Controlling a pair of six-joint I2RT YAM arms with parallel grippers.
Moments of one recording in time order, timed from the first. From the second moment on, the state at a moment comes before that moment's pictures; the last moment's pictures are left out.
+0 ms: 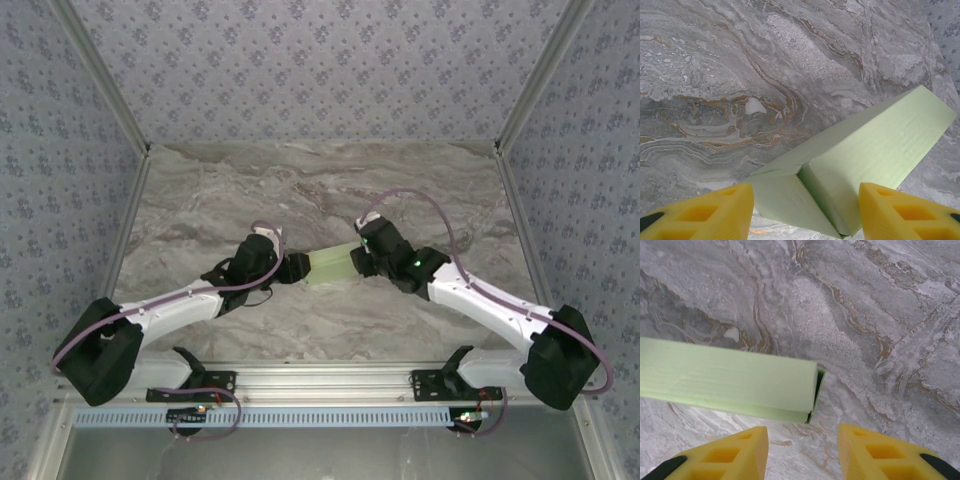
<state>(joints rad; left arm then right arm) -0.72 1.28 0.57 0.11 0.08 -0.69 0.74 1.23 0.88 -0.47 0.23 0.24</state>
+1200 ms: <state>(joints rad) -0.72 1.31 0.57 0.16 0.09 -0.69 0.45 1.41 0.81 -0.17 -0.27 0.27</state>
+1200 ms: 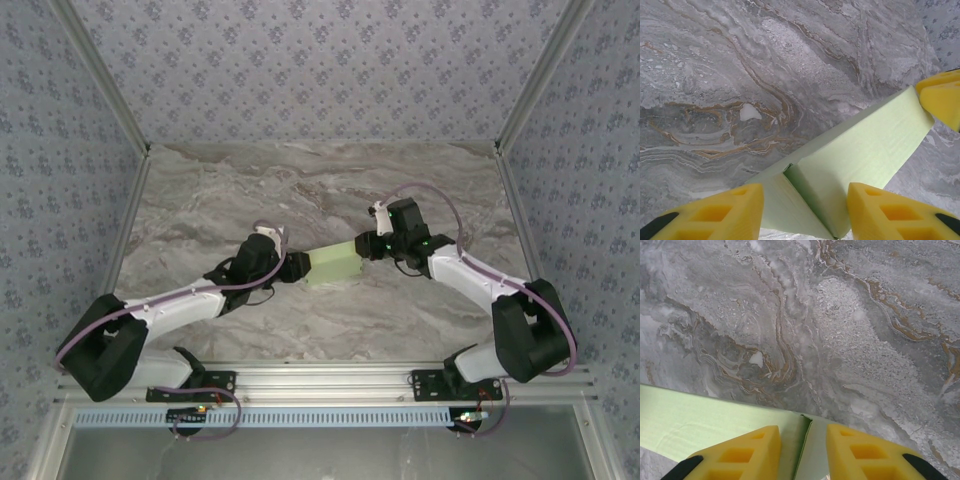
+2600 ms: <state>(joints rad) -0.73 1.34 0.62 0.11 0.14 -0.71 0.44 1.40 0.83 -0.27 -0.37 0.29</state>
